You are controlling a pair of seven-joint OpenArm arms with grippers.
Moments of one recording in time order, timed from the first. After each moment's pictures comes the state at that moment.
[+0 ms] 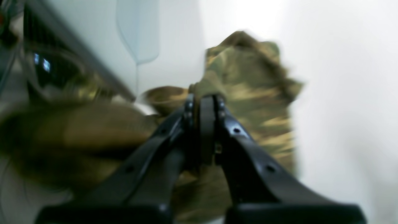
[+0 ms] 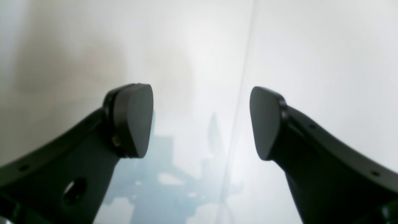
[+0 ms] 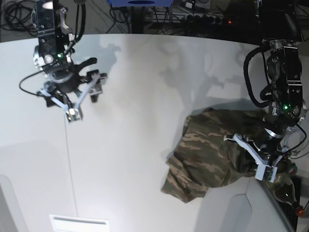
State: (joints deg) left arm -1.5 -21.9 -5.6 102.6 -16.4 -15.7 39.8; right arm -15.8 3.2 -4.8 102.3 -4.3 7.2 -44.1
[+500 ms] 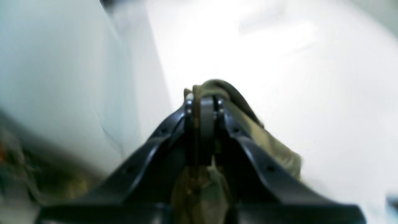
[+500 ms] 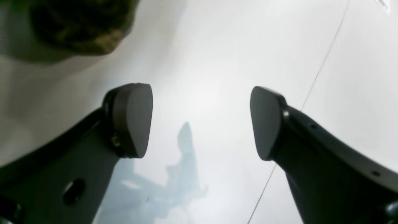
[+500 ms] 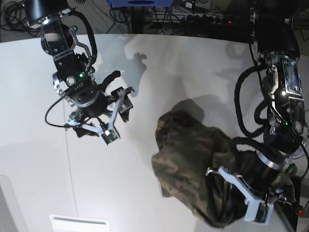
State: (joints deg) left arm -12.7 -19.5 0.6 112.8 -17.5 -16.3 39.4; right arm -5.2 7.4 -19.4 98.9 -4.3 7.4 -44.1
